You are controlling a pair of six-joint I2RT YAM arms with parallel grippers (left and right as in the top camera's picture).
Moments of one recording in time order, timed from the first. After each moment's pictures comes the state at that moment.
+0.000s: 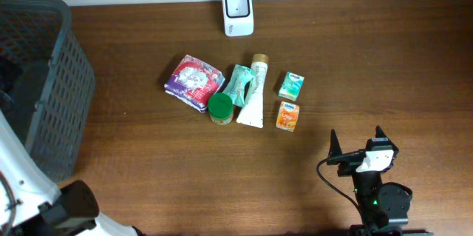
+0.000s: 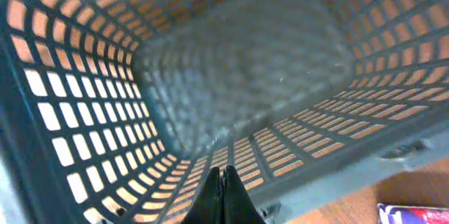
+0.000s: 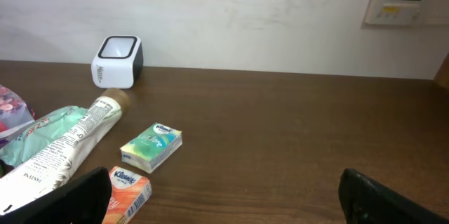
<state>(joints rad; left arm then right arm) 0.47 1.81 2.35 -1.68 -0.31 -0.48 -0.02 0.02 0.01 -0.08 -0.04 -0.03</state>
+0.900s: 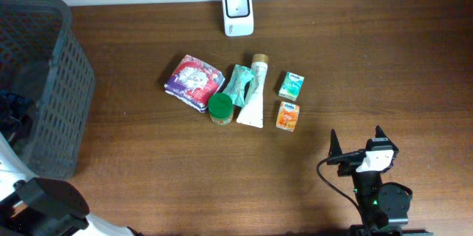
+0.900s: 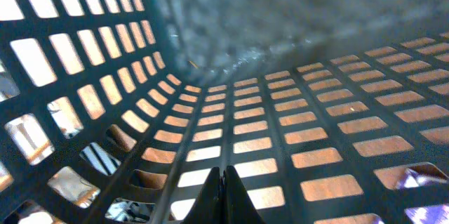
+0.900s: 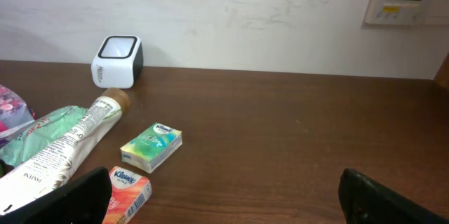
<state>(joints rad) 0.64 1.82 1.99 -1.68 -0.09 -0.57 -0.02 0.02 0.01 -0.08 -0.04 -0.03</state>
